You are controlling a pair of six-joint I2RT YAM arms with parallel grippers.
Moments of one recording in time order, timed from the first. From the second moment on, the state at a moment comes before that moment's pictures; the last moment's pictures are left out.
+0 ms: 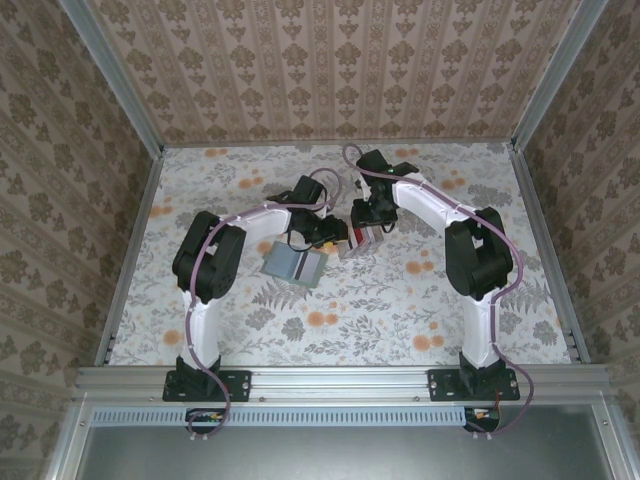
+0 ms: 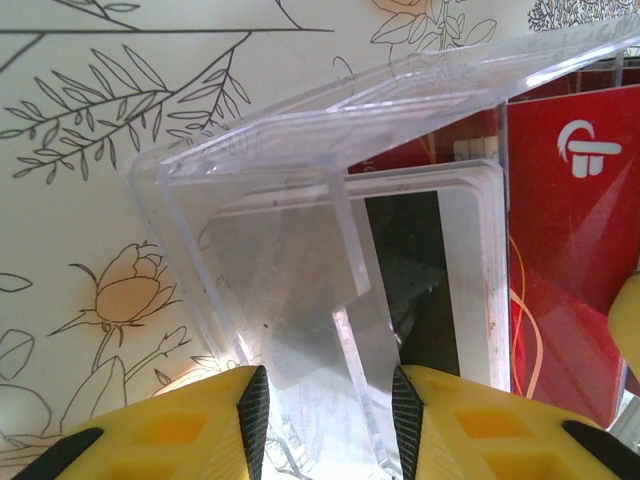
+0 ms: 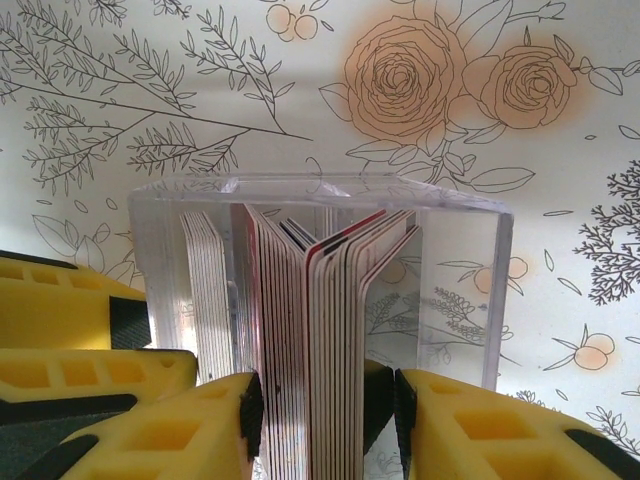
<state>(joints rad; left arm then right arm) -0.61 2.06 1.39 -0.39 0.52 -0.64 0.42 2.04 1.67 -0.90 -0.10 0.28</state>
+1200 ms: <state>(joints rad) -0.61 2.06 1.39 -0.39 0.52 -0.64 0.37 1.99 1.67 -0.91 -0.11 0.27</state>
